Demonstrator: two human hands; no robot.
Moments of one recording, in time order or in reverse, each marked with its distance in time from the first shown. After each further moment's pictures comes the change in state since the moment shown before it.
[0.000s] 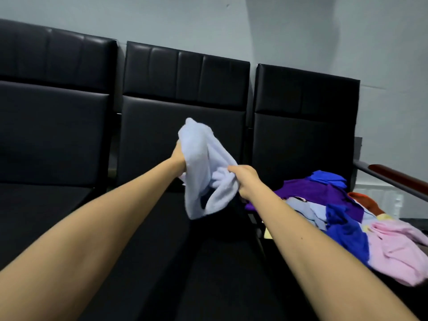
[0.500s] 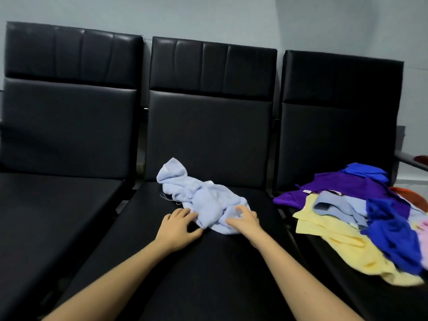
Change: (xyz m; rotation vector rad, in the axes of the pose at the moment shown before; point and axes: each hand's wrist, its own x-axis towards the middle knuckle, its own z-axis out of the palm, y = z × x) left_hand -0.051 -0.203 -0.057 1.083 -0.001 0.342; right_hand -0.032 0.130 0.034 -0.830 -0.166 0.087
